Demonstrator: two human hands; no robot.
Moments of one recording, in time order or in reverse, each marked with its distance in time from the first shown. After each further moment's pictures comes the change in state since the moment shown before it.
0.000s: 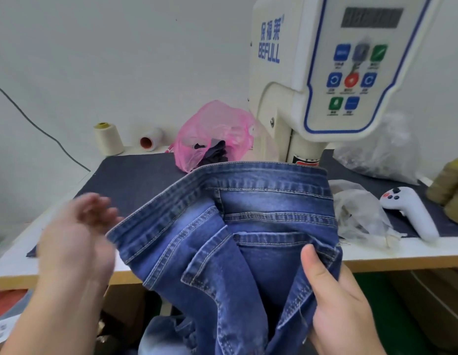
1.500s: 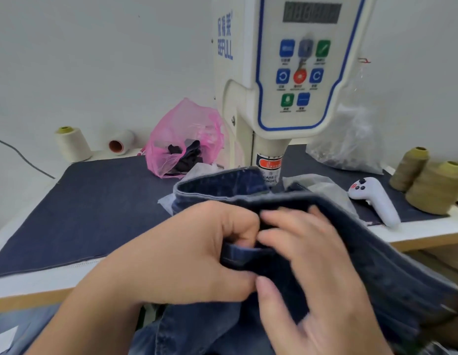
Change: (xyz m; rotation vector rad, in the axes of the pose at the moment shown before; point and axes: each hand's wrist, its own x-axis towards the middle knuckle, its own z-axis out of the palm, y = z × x) left_hand -0.073 0.007 0.105 0.889 -1.397 0.256; right_hand -0.013 -0.059 -0.006 -1.051 -0.137 -1.142
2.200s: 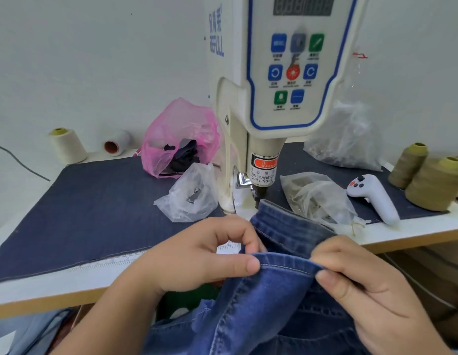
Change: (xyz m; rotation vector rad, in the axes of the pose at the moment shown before) left_hand 0.018 -0.050 0.018 -0.265 -0.088 -0.016; right_hand -0.029 0.071 -0.022 0.530 -0.196 0.334
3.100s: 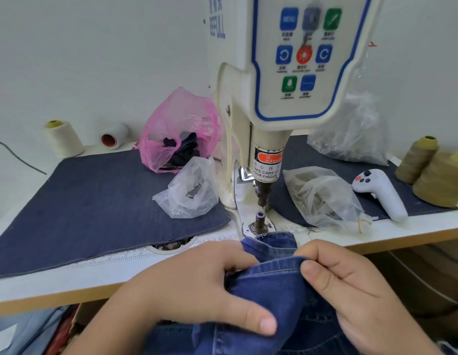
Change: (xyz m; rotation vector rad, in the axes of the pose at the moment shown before) left_hand -0.005 -0.016 0.008 0.188 -0.089 -0.209; right_hand 0.008 0.003 0.016 0.396 -0.141 0.358
